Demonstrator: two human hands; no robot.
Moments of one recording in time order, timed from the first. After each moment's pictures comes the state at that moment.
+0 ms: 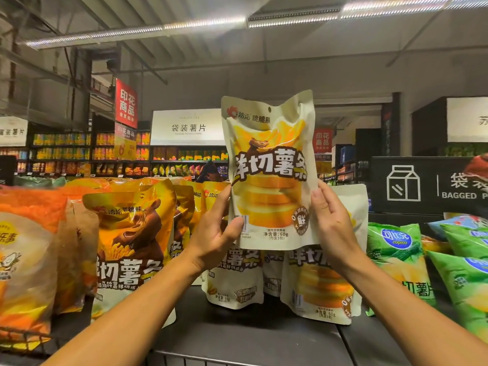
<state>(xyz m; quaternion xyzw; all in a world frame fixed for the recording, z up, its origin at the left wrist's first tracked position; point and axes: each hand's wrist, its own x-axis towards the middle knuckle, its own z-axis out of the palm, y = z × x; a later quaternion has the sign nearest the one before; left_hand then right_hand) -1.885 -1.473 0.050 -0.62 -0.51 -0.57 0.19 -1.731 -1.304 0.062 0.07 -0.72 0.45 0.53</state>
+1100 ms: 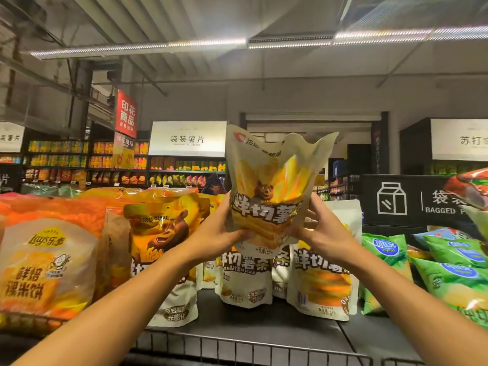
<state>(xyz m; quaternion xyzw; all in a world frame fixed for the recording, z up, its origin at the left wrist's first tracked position) -1.883 -1.528 0.078 -0.64 -0.56 -0.52 0.07 -1.709 -1.340 0.085 0.06 -0.84 0.32 0.43</state>
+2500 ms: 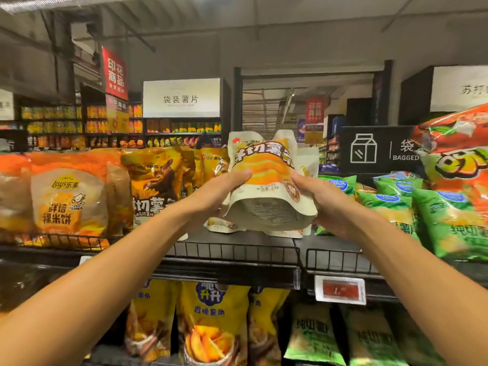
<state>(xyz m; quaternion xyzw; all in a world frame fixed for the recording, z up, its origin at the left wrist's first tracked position) -1.735 -1.566 0.058 -0.49 -0.66 -0.55 -0.16 -1.585 -1.382 0.049 -0.07 -0.73 0.63 0.26</state>
